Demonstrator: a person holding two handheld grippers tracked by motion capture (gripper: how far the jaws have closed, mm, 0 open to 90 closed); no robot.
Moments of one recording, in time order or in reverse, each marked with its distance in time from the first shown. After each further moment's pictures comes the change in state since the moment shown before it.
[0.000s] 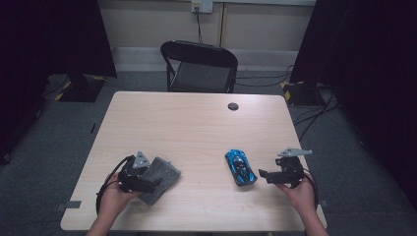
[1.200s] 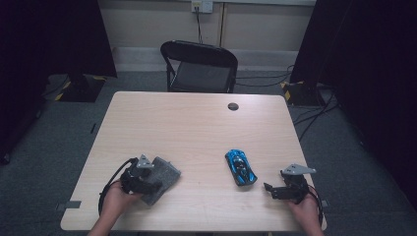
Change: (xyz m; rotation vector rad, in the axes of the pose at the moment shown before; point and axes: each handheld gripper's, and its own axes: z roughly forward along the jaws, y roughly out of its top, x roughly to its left) left arm 0.002 -0.007 0.015 0.097 -0.070 -0.015; right arm -0.009 -0.059 0.004 -0.027 -0.035 -0.074
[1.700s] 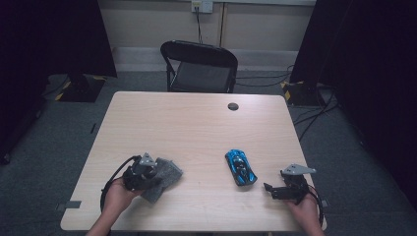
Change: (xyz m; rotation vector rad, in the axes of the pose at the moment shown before) left arm -0.004 0.010 -0.007 0.031 -0.053 0.003; right arm 0.000 0.000 0.000 0.001 0.006 -0.006
